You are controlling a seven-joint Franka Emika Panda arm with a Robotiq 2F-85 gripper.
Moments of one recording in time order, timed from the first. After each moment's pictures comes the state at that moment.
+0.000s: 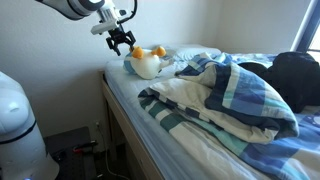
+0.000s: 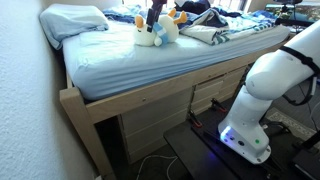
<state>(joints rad) 0.28 -0.51 0.20 -2.33 -0.13 2.21 -0.25</state>
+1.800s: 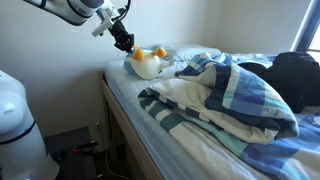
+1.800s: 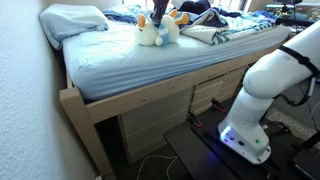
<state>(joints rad) 0.20 -0.51 0.28 -2.32 -0.33 2.17 0.01</state>
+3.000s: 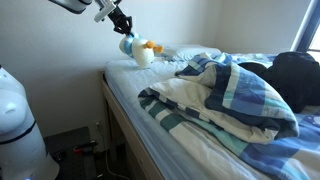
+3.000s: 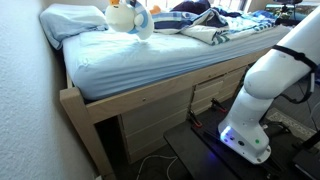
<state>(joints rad) 0.22 -0.35 0.37 -2.03 -0.42 2.17 -0.02</state>
